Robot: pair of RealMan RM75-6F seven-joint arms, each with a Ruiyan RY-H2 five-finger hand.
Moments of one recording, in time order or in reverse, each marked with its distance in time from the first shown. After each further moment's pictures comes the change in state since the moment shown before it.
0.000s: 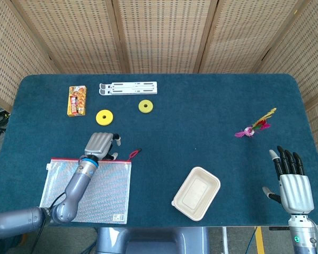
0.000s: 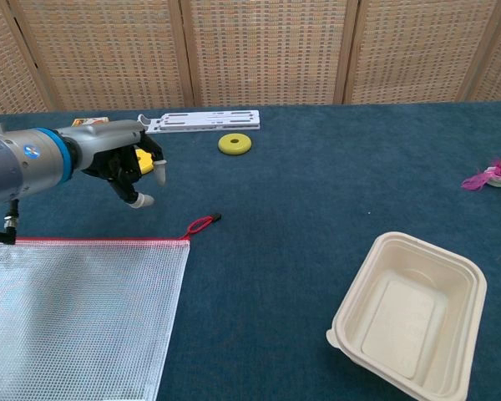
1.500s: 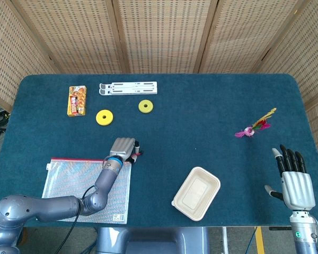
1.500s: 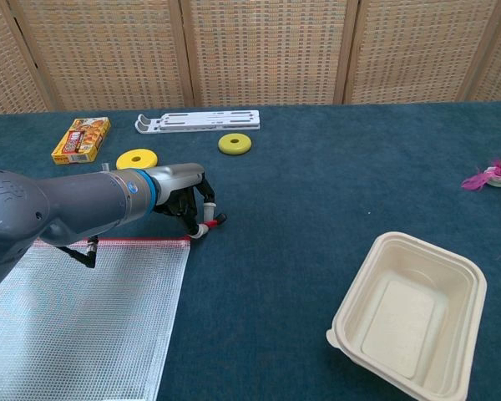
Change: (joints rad) left arm -0.245 -0.227 0.069 0.314 -0.214 -0.086 -0.052; right arm 0.020 0.001 0.009 0.025 0.061 -0.036 0.035
